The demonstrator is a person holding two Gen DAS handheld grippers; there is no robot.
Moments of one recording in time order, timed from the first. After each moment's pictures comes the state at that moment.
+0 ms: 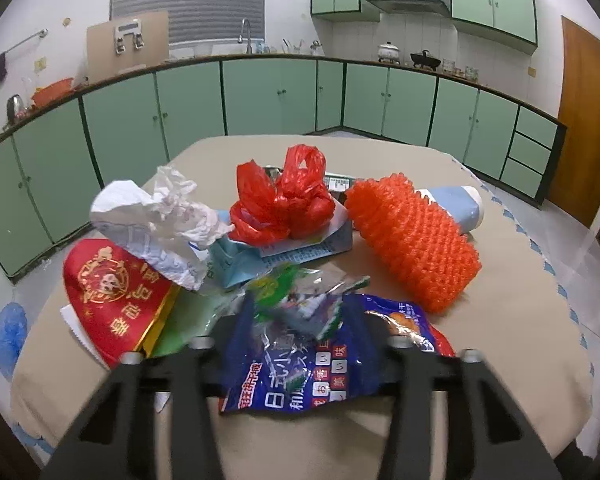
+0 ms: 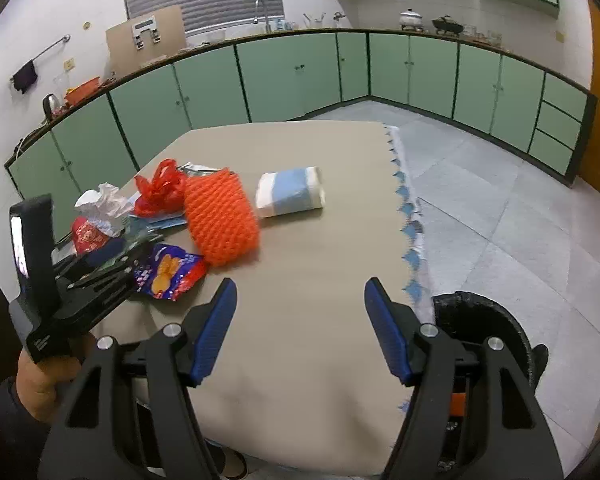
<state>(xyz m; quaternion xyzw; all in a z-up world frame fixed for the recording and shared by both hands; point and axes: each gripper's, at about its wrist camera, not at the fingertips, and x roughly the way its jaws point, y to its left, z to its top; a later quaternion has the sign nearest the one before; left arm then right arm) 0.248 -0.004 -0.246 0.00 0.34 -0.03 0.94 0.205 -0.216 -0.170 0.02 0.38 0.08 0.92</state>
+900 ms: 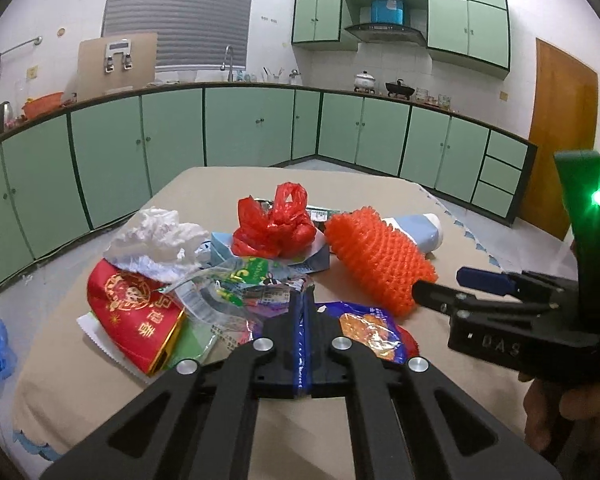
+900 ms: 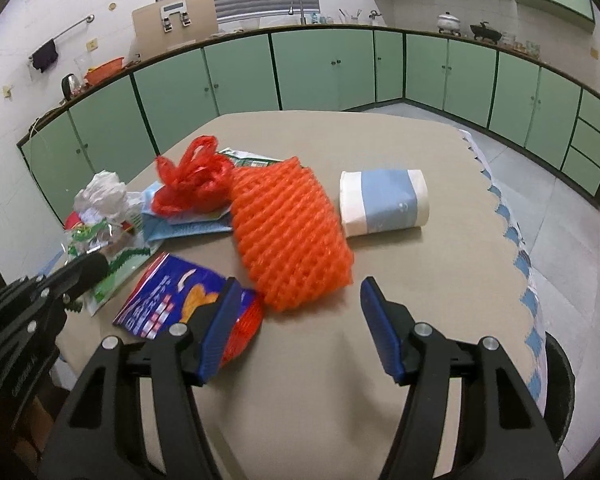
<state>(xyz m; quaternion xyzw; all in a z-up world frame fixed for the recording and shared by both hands) 0.213 0.012 -0.224 -0.01 0.28 -0.08 0.96 0.272 -0.146 -0.210 0.01 0.38 0.12 0.92</state>
